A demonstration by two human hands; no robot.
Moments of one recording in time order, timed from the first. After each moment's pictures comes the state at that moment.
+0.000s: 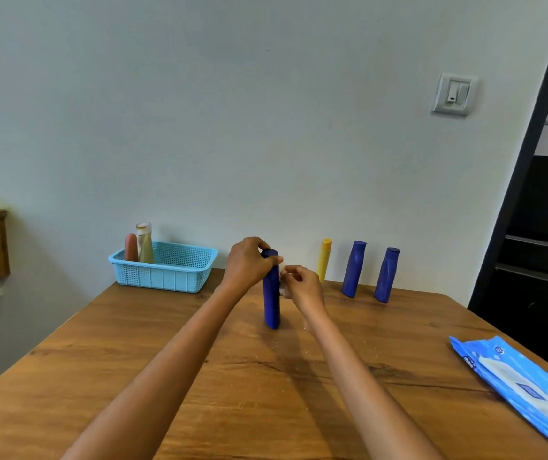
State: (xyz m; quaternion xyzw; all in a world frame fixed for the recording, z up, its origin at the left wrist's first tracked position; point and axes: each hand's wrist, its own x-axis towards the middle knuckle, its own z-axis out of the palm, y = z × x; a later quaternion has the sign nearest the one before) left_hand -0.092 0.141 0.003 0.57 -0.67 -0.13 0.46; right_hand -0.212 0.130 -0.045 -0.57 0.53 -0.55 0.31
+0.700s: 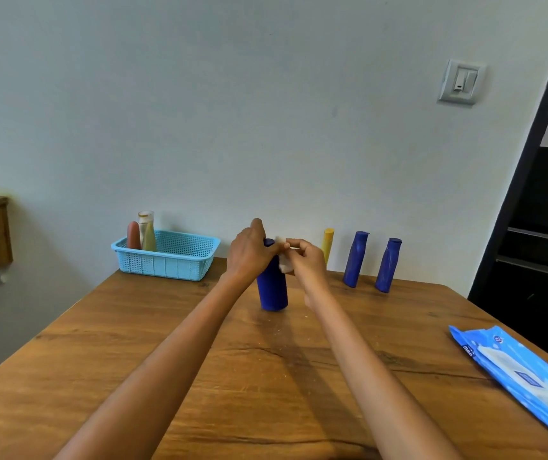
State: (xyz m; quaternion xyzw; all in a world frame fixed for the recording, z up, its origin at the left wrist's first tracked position) left_hand -0.094 0.142 -0.001 0.58 -0.68 -0.06 0.45; right_hand -0.207 0.137 -0.026 -0.56 0.48 -0.59 0.32
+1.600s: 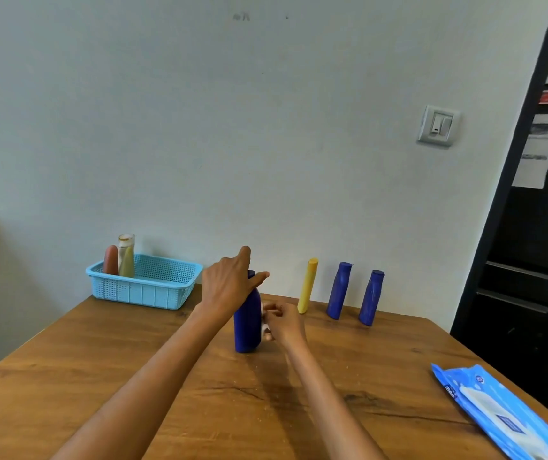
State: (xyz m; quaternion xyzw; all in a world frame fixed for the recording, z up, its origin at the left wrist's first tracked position) left_hand -0.091 0.140 0.001 0.62 -0.69 0.12 0.35; right_hand -0.210 0.134 -0.060 -0.57 0.61 -0.45 0.32
